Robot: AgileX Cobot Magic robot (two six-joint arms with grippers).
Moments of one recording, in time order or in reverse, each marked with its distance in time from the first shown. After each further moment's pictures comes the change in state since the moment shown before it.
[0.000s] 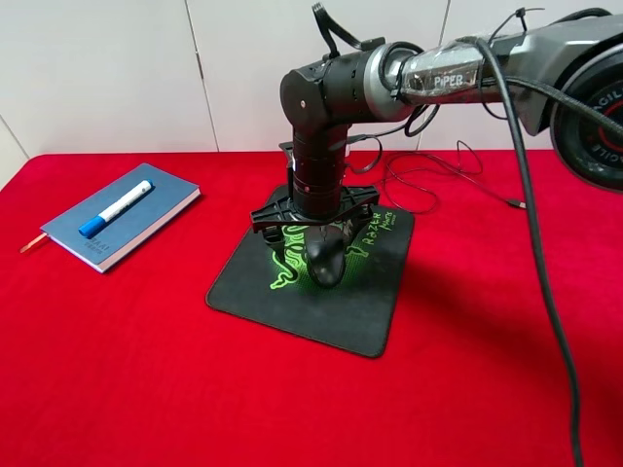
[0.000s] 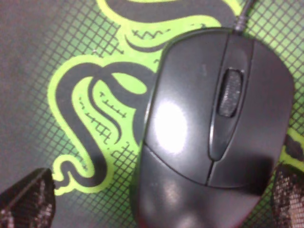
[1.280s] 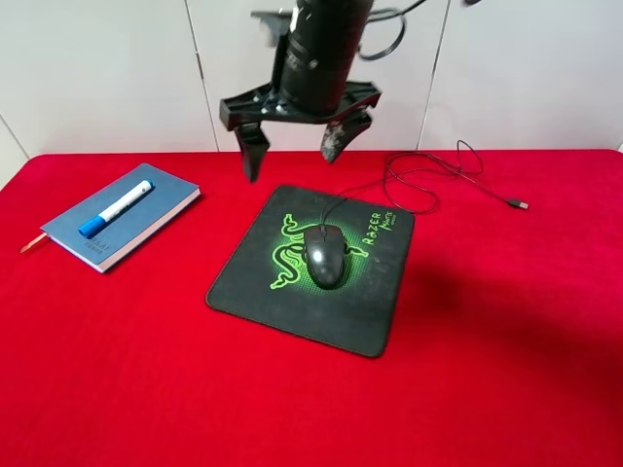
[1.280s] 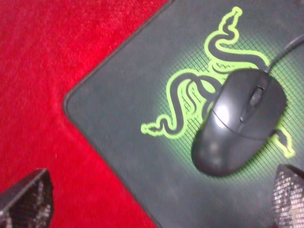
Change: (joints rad) left arm 0.000 0.000 0.000 0.000 0.000 0.000; right arm 0.014 -0.285 -0.103 0.118 0.187 -0.248
